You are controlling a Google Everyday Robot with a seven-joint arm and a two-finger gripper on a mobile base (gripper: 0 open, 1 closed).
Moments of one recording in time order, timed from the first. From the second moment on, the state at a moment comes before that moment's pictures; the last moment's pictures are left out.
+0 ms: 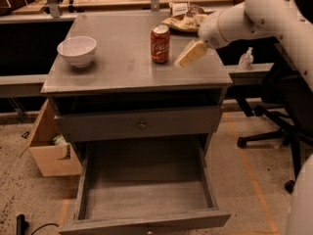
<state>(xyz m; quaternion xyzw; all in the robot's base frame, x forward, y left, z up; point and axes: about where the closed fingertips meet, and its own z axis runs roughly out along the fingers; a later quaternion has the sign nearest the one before) 0.755 -0.101 0.917 -0.55 0.69 0.09 0.47</state>
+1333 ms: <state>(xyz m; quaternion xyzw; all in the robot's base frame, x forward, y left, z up) 0.785 -0.028 0.891 -0.44 0.70 0.19 0.53</state>
